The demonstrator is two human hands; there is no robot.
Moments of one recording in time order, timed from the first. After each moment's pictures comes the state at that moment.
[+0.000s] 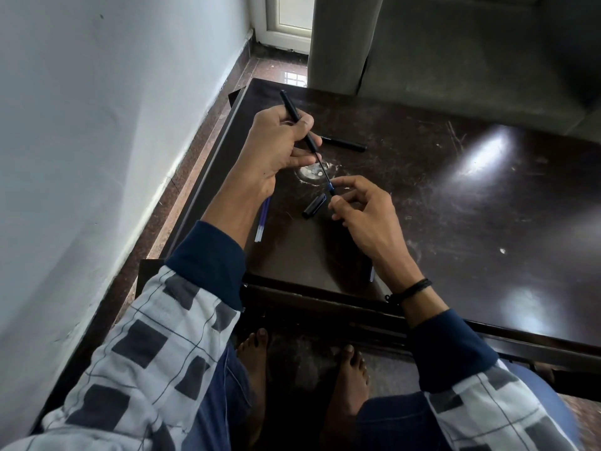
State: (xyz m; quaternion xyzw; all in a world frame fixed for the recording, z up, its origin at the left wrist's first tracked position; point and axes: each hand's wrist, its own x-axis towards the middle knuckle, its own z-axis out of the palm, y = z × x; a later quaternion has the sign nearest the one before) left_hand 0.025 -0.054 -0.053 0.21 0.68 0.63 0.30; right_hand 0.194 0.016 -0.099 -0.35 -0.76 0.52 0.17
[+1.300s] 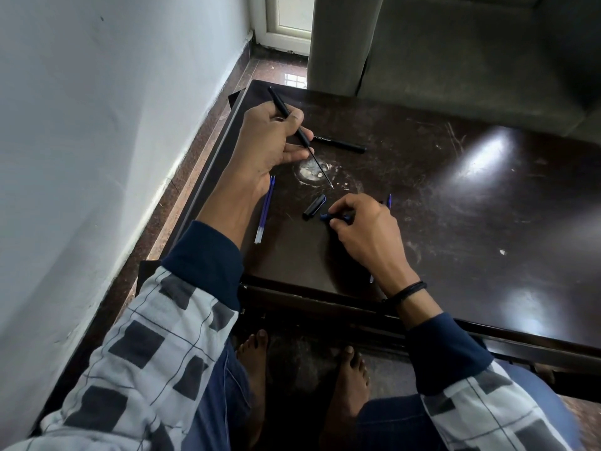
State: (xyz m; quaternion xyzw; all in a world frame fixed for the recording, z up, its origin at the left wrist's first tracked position) left_hand 0.021 -0.057 -0.046 0.18 0.67 0.66 0.28; right_hand 0.196 0.015 -0.104 -0.38 -0.87 0.30 0.10
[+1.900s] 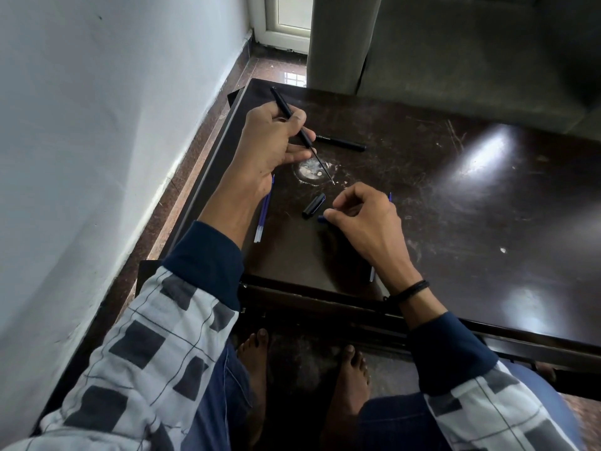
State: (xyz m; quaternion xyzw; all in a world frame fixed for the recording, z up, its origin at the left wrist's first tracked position) left_hand 0.024 -0.055 -0.048 0.18 0.68 0.66 0.28; right_hand 0.196 0.014 -0.096 -0.40 -0.81 0.40 0.14
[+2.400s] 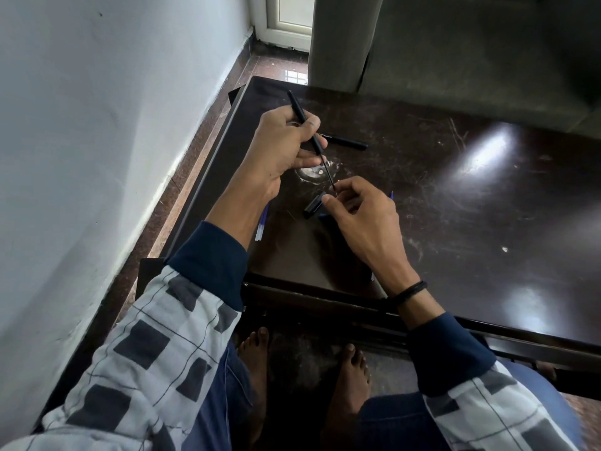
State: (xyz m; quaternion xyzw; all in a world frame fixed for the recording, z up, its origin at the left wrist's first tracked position) left_hand 0.031 -0.051 -0.052 0.21 0.69 0.62 0.30; right_hand 0.193 0.007 -0.098 -0.36 -0.82 0.39 0.20
